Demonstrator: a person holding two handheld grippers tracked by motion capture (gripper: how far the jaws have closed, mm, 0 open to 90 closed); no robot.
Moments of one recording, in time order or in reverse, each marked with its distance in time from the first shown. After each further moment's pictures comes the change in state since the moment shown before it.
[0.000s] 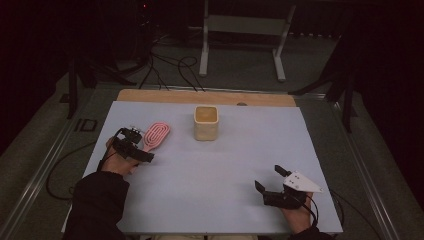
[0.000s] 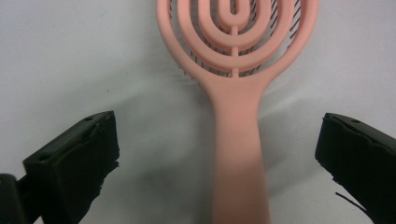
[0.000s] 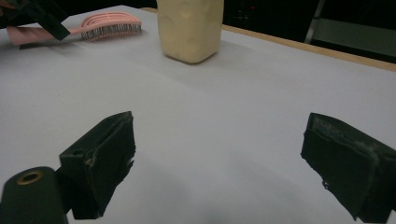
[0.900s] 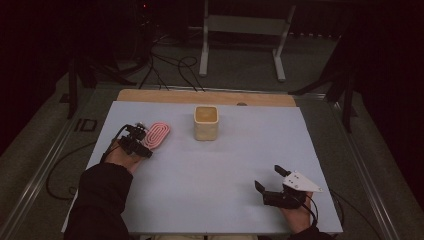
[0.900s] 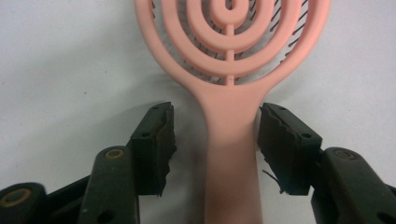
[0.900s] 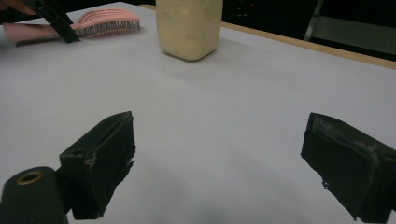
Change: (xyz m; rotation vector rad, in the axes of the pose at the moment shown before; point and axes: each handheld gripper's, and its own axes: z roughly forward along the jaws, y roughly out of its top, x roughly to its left) left arm 0.002 0.020 0.010 0.134 -0.059 0.007; right arm 0.000 0.000 0.001 0.009 -0.002 -0.004
